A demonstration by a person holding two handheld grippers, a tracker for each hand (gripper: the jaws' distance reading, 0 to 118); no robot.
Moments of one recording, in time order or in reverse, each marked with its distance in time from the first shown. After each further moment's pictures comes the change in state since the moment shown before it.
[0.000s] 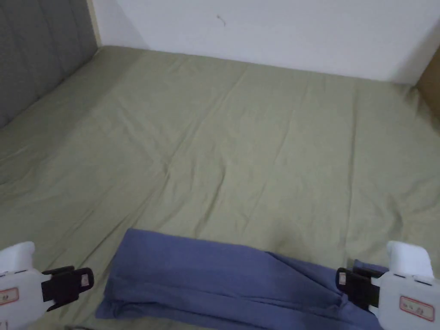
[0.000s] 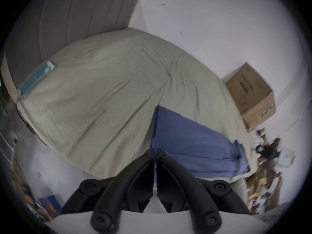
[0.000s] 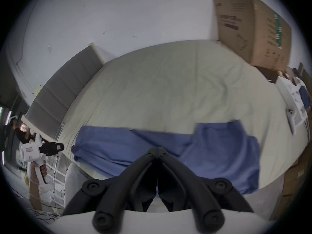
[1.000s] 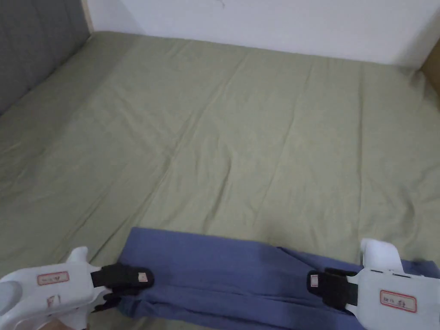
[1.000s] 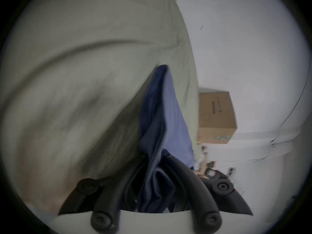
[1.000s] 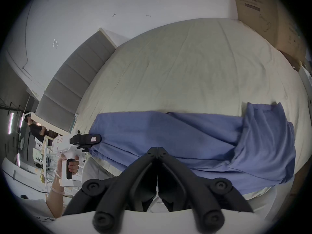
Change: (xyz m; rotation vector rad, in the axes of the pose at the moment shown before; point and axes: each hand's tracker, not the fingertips) left arm -0.011 0.012 -0.090 -0.255 -0.235 0.289; right arm -0.021 -0.002 -0.029 -0.098 0.131 -0.086
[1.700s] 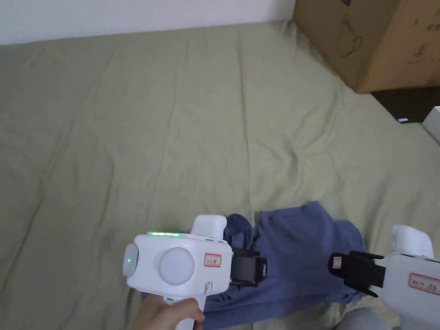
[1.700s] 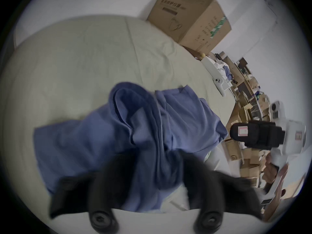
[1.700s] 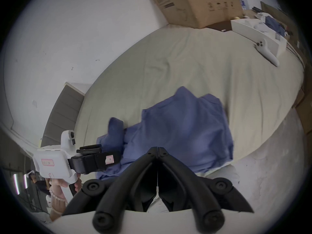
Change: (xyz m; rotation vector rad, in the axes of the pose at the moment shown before) left arm 0.247 -0.166 -0.236 -0.399 0.119 -0.840; right arm 0.157 -0.063 0.111 0.207 -0.159 -0.389
